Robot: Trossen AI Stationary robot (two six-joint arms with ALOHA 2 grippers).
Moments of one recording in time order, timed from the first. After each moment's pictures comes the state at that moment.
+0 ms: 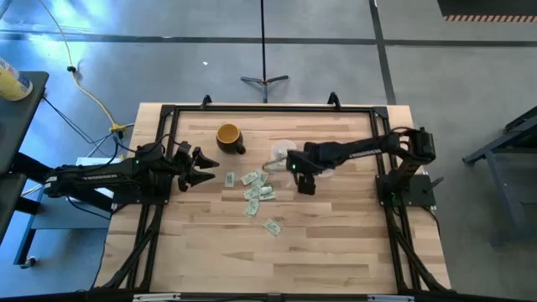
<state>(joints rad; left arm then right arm) 0.21 0.33 0.12 0.23 0.28 -0.57 -0.13 1.74 1.10 -0.67 0.15 0.10</state>
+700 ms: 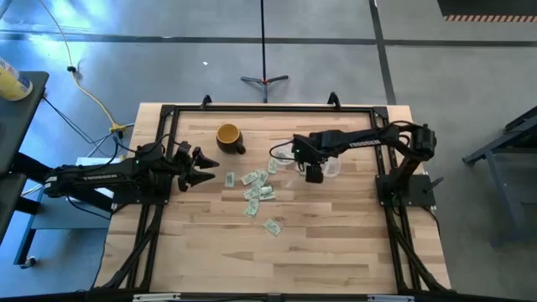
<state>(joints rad) 0.21 0.33 0.12 0.23 0.28 -0.57 -0.25 1.74 1.06 -0.67 0.12 -0.23</state>
